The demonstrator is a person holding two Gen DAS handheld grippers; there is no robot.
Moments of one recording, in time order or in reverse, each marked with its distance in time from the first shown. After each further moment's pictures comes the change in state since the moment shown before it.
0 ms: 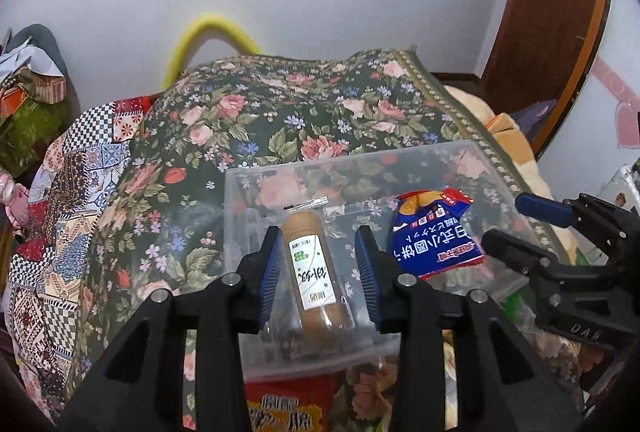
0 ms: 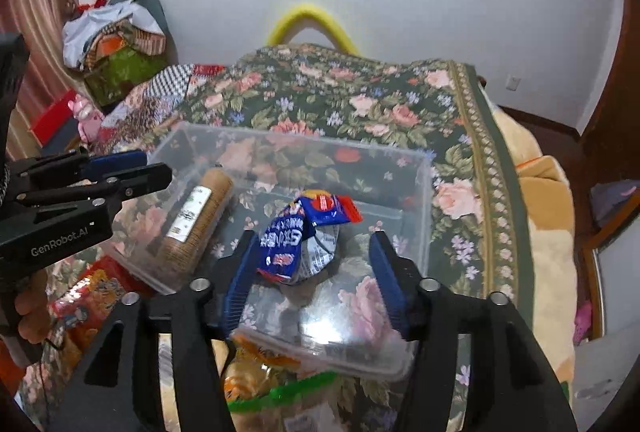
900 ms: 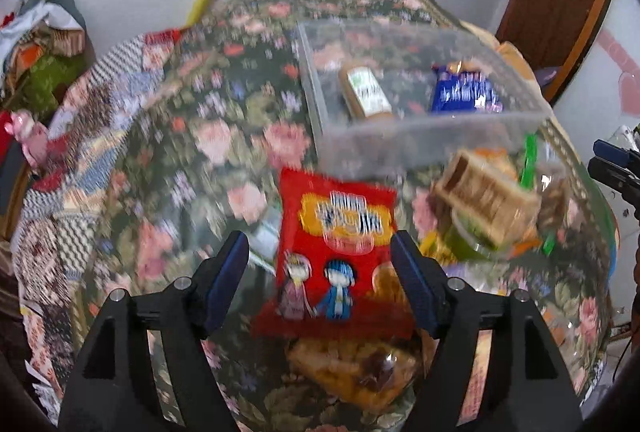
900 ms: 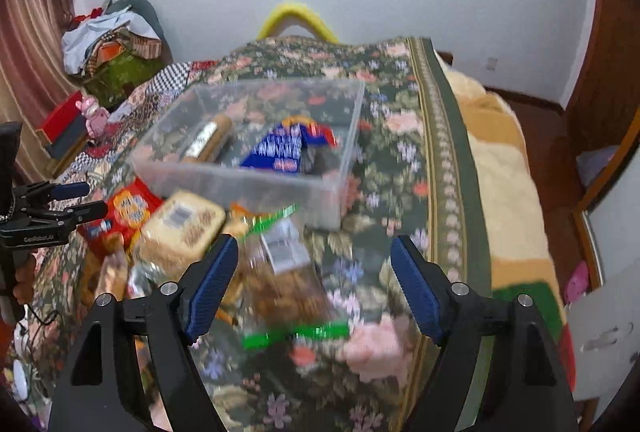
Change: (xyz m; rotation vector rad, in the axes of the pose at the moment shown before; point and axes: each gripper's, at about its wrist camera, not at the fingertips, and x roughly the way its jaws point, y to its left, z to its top) left arm -0.039 0.044 -0.125 -0.022 0.181 0.016; right arm -0.058 -0.021 -0.087 0.060 0.044 -0.021
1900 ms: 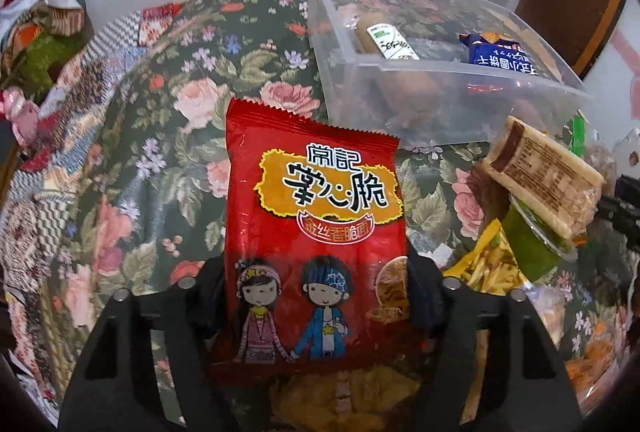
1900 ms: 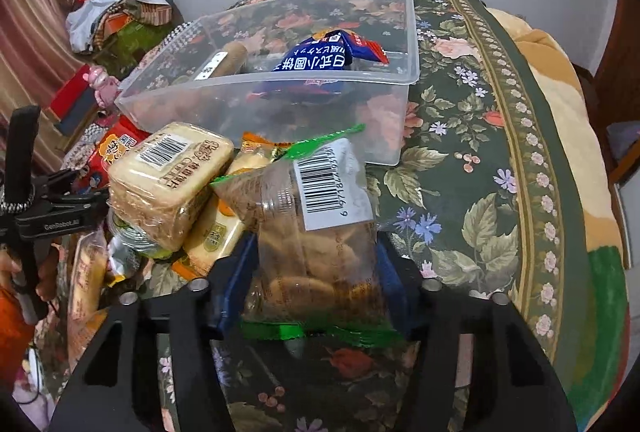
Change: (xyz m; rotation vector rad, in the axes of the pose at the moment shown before) left arm 0.047 0.005 -0.012 -0.025 0.010 0.028; right arm 0.052 0.015 -0.024 0.016 0.112 0.098
